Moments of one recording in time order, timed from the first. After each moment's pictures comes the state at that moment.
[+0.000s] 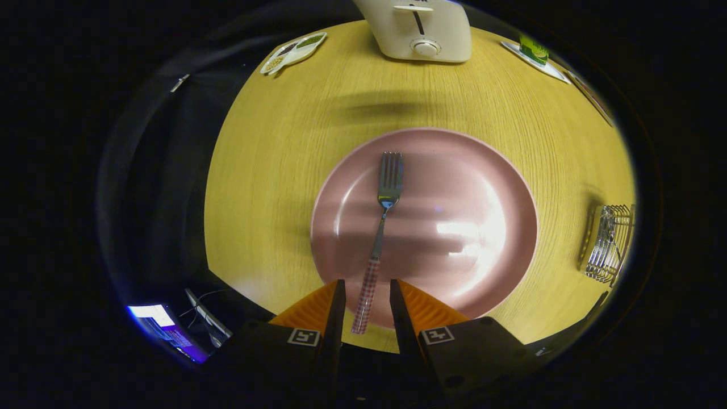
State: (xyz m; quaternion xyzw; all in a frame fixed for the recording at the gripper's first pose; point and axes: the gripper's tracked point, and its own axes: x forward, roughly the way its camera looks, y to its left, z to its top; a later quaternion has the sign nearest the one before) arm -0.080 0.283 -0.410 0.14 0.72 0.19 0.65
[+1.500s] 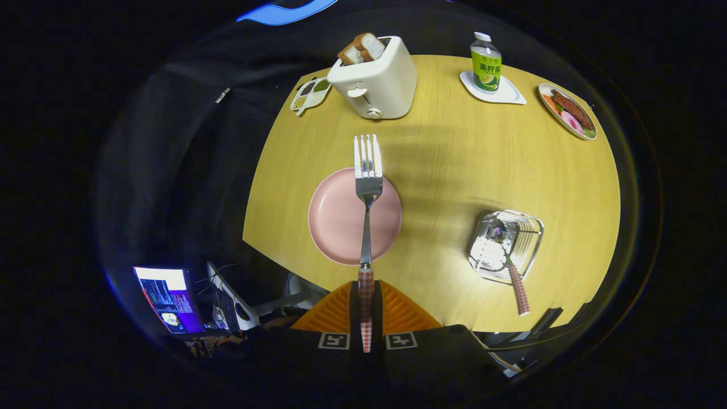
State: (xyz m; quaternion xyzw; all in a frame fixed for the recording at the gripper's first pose) arm -0.054 0.073 -0.279 0.15 0.68 0.27 0.67
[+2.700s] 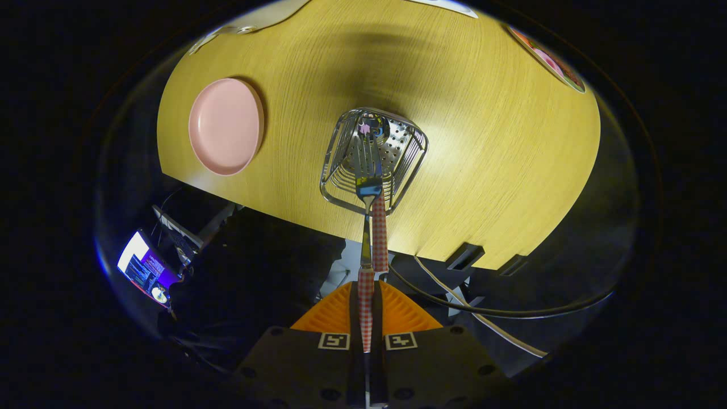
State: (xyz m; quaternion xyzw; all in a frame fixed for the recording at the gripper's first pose) arm -0.077 -0.066 -0.340 -0.04 0.90 0.20 0.39
